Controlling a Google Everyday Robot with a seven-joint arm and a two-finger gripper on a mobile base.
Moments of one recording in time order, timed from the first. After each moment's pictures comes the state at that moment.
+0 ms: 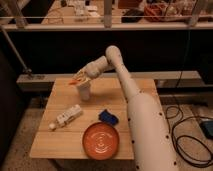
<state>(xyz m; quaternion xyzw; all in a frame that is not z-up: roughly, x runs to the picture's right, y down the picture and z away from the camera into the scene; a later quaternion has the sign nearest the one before) -0.147 -0.051 0.813 -0.20 -0.63 -0.14 0.74</state>
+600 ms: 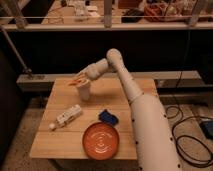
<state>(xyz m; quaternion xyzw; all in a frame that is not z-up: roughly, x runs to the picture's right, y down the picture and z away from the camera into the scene) -0.146 -0.050 0.820 -0.18 -0.63 -0.12 0.75</state>
